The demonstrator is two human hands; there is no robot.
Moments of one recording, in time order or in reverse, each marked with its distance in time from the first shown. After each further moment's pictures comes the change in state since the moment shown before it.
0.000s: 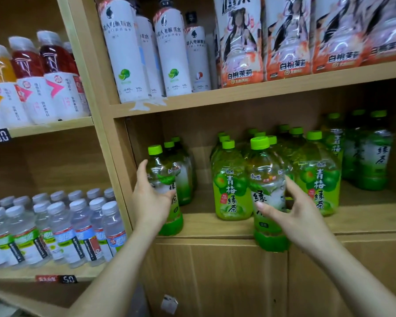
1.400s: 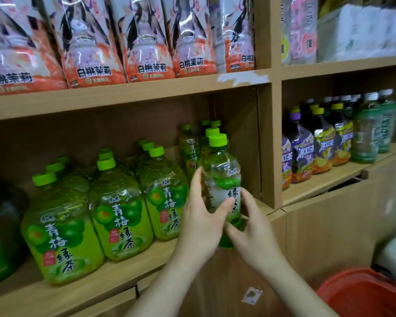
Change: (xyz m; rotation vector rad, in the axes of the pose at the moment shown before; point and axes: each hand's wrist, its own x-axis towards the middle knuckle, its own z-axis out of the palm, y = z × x) left_hand -0.156 0.167 0.256 -0.540 -0.804 0.176; right_hand -0.020 0.107 -0.153 -0.219 0.385 -0.027
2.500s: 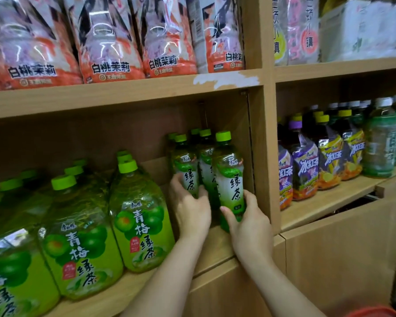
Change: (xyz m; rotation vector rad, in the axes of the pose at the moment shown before) left_hand 0.108 -0.047 0.063 0.161 0.443 -0.109; right_hand 0.070 0.053 -0.004 -0.383 0.278 0.244
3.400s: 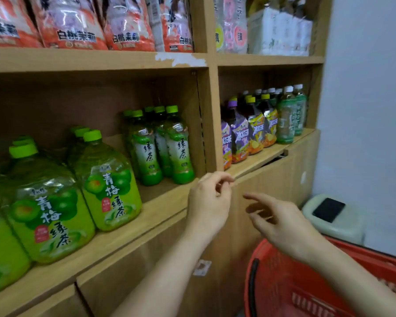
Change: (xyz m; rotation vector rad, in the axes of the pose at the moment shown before) left_hand -0.124 0.044 -0.036 -0.087 -0.542 0.446; right_hand -0.092 0.027 -0.162 -0.254 -0.331 -0.107
